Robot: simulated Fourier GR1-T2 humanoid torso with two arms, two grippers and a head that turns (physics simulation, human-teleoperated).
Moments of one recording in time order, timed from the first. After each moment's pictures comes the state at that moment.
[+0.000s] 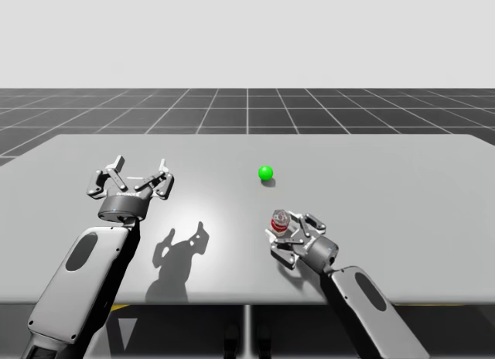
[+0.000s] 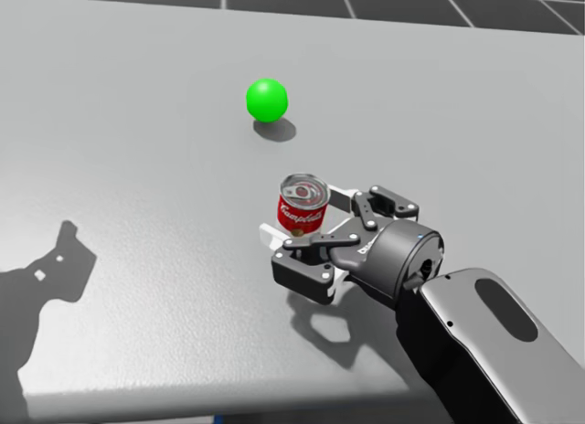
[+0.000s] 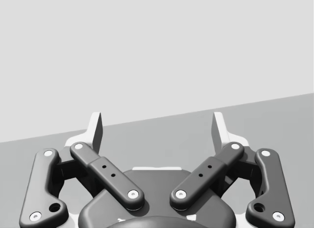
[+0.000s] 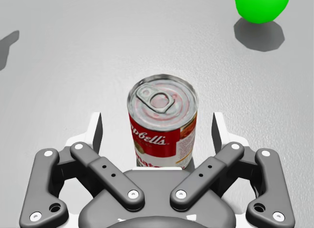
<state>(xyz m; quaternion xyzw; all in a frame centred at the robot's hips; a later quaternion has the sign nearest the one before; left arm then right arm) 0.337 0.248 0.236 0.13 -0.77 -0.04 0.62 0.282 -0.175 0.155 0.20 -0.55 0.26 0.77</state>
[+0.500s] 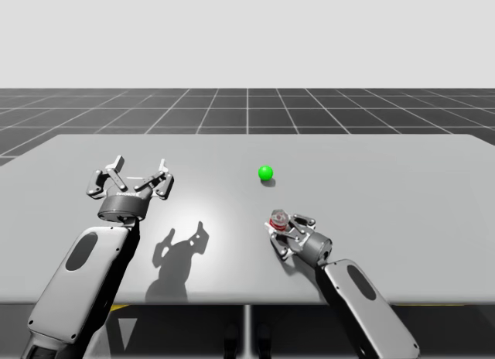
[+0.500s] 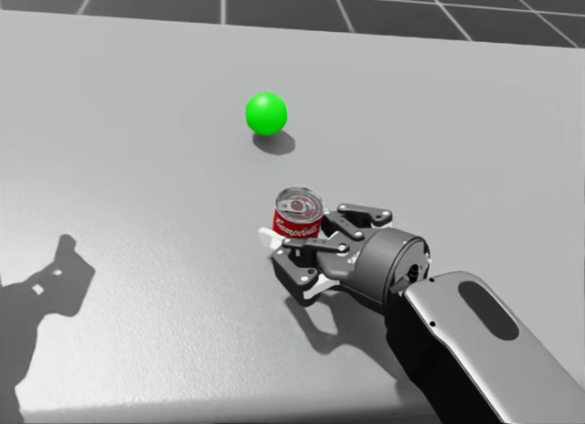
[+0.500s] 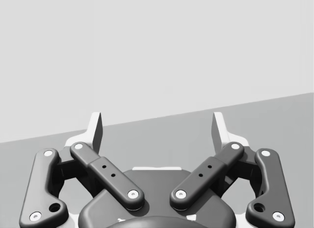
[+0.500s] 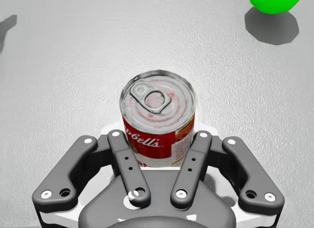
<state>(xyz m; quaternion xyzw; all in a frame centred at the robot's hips) 0.338 0.249 0.235 0.14 -0.77 -0.05 0.62 0.294 -0.170 0.149 0.20 -0.52 0.28 0.78</state>
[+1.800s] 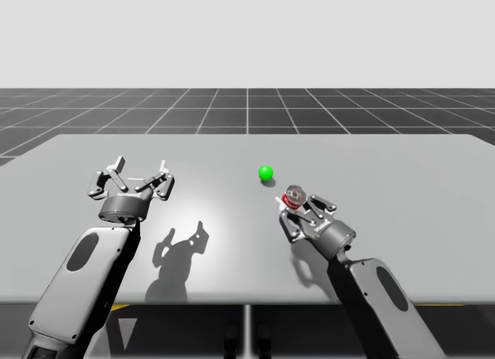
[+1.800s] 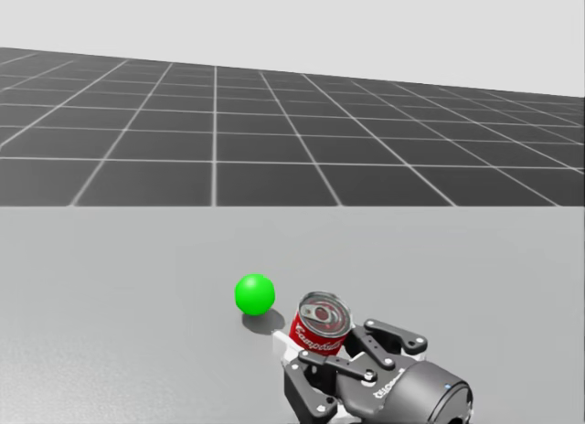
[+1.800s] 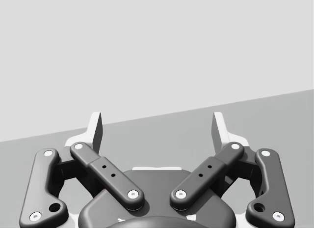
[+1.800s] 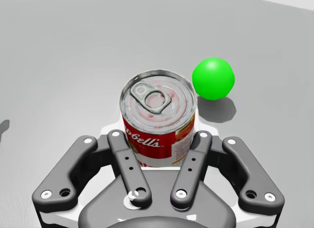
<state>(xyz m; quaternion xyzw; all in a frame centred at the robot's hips) 0.337 0.249 0.233 0.14 -0.77 -0.05 0.63 0.289 -0.177 0.216 0.19 -0.63 0.20 0.73</state>
